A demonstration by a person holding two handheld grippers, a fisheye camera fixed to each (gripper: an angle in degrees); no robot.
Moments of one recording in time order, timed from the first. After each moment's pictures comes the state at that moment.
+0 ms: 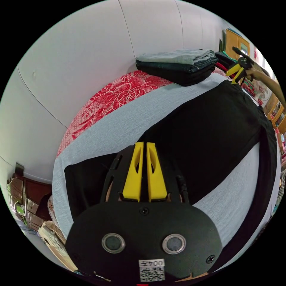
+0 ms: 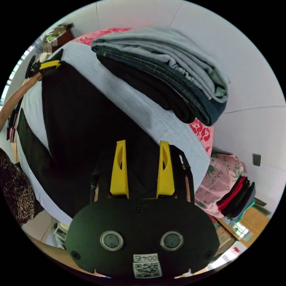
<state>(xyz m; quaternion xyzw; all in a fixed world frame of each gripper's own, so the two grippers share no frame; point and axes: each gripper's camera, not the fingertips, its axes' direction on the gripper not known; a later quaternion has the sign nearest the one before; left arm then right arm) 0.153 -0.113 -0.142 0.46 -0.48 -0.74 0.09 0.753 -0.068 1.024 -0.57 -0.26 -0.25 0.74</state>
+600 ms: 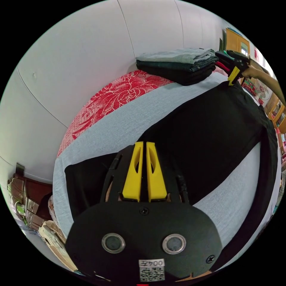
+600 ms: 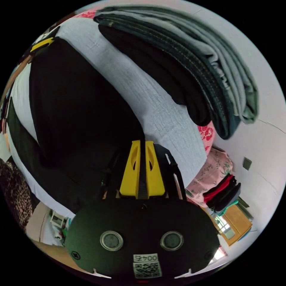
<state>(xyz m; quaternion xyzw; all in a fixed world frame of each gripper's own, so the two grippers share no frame) 0.140 -0.188 -0.109 0.46 -0.48 -0.74 0.09 0.723 -0.133 0.952 -0.61 -0.21 -0.32 0.69</state>
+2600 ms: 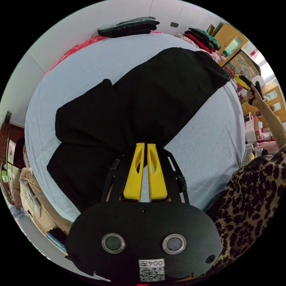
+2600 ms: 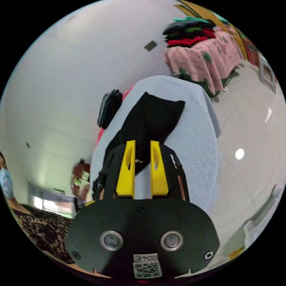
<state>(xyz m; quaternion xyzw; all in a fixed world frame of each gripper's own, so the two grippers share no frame) 0.023 -0.748 -0.093 0.54 -0.33 -0.75 0.21 1.213 -0.109 0.199 -0.34 -0.16 0.53 0.76</state>
